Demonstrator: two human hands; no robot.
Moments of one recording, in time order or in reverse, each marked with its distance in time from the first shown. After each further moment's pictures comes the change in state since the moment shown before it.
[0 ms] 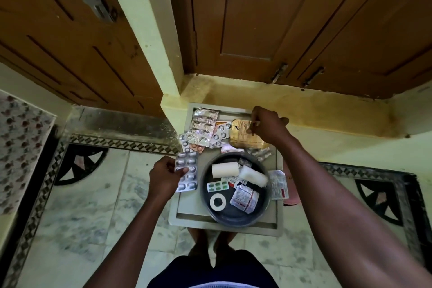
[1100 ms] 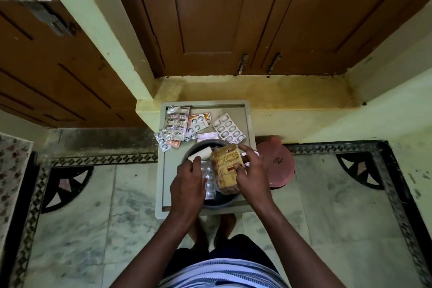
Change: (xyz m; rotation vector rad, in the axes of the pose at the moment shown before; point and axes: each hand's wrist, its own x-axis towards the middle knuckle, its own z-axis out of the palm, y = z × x) left_hand -0.099 0.028 0.068 0.689 -0.008 0.633; right_hand -0.202 0.010 0.052 0.651 0.294 0.118
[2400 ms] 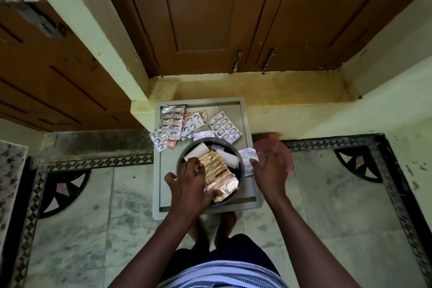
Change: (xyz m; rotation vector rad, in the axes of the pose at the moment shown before) left_hand -0.005 -0.001 0.005 0.149 -0.048 0.142; right_hand 0.029 0.076 -0.014 -0.370 0.190 0.251
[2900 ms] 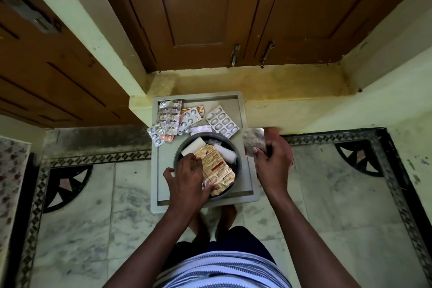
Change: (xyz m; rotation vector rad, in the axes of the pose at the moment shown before) left_hand -0.009 0.008 0.000 0.022 0.014 -0.032; right_hand -0.024 -0.026 -0.045 0.381 0.126 -0.099
